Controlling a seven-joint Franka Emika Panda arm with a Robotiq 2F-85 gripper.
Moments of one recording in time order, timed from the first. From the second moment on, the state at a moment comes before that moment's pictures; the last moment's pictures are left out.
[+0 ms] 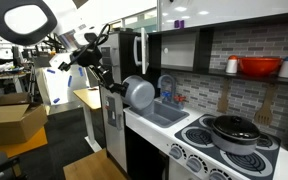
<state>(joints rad) -0.11 -0.32 -0.05 -2.78 0.04 2.96 0.01</state>
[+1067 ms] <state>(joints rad) -0.11 -0.65 -0.15 -2.78 0.03 2.32 -0.10</state>
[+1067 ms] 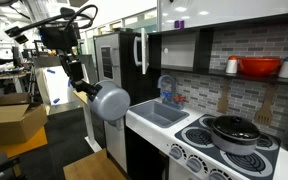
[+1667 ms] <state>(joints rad) -0.21 -0.67 -0.25 -2.75 0.00 2.26 -0.14</state>
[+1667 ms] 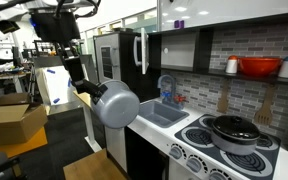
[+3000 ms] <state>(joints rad) -0.19 -0.46 -0.55 -2.37 0.45 2.13 -0.24</state>
